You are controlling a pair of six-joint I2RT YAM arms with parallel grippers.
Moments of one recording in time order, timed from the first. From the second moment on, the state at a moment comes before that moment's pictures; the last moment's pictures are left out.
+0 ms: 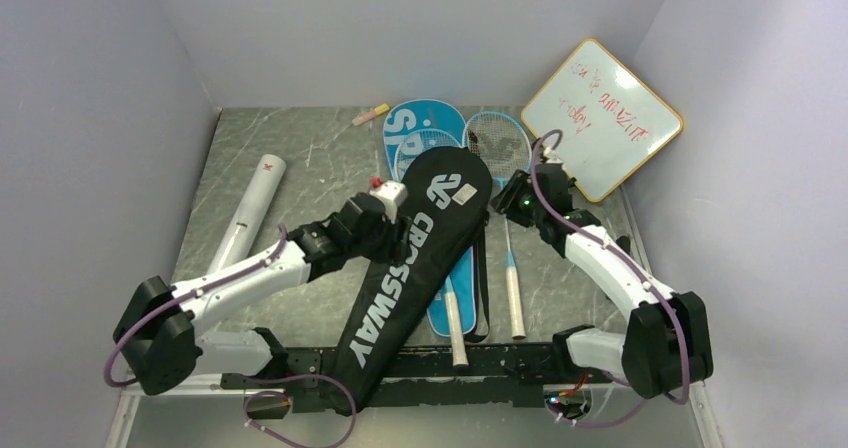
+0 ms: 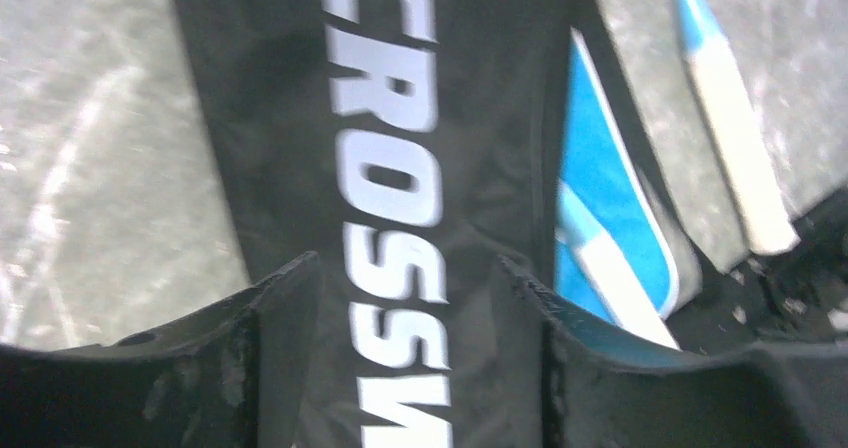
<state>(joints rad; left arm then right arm) -0.76 1.27 0.85 -0.30 -0.02 -0.44 0.35 1.21 0.75 -0.20 -0.01 0.69</state>
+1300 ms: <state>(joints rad) -1.46 1.68 1.05 -0.77 -0.53 -0.63 0.12 1.37 0.67 -0.05 -0.35 0.62</state>
